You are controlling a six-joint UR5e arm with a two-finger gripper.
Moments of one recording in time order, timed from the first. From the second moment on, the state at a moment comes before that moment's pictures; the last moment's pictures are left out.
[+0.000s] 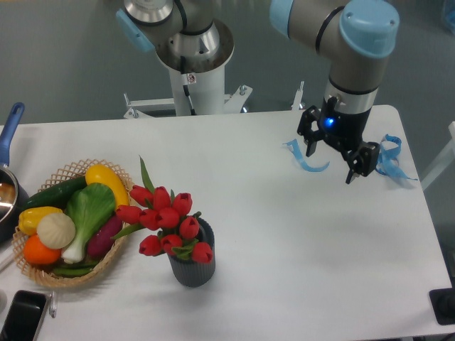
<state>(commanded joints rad) 2.73 -1.79 -1.54 -1.22 1.44 1.52</state>
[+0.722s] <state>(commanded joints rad) 2.75 -1.77 -1.66 -1.10 1.29 1.51</state>
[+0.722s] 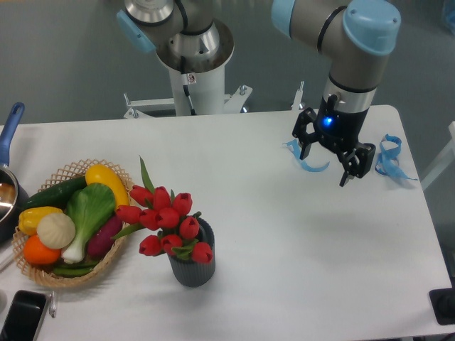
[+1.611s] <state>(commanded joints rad) 2.72 -1.75 -1.79 -0.98 0.91 1.32</state>
